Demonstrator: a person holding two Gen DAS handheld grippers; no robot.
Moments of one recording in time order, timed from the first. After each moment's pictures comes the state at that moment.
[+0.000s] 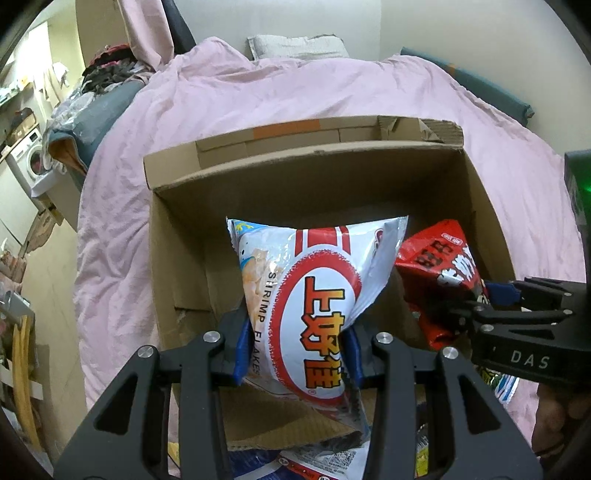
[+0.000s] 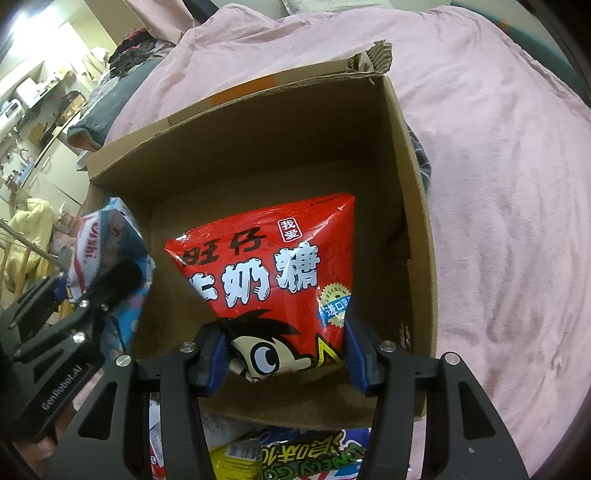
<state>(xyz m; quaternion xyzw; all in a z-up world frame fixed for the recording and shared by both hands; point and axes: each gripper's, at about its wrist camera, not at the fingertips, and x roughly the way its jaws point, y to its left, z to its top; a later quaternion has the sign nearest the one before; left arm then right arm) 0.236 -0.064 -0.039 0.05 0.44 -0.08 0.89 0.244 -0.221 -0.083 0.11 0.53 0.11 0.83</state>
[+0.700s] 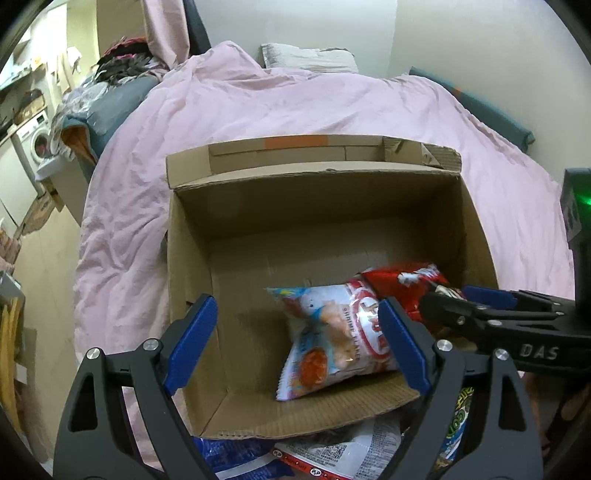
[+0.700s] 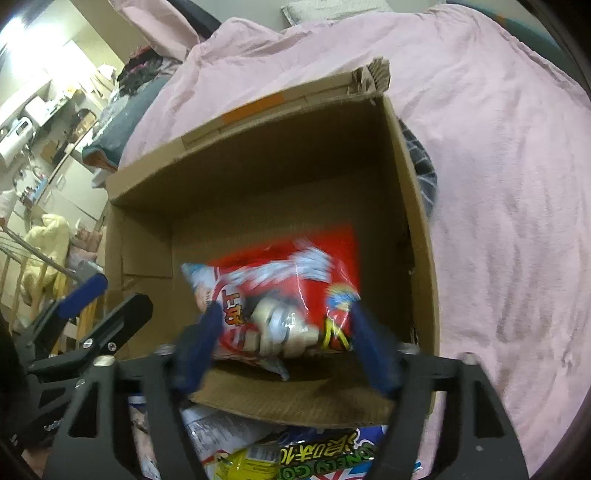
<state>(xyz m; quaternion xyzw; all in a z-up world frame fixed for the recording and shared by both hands) 0.227 -0.049 -0.024 0.00 0.42 -0.08 0.90 0.230 -0.239 -0.069 0.15 0.50 0.12 0.85</state>
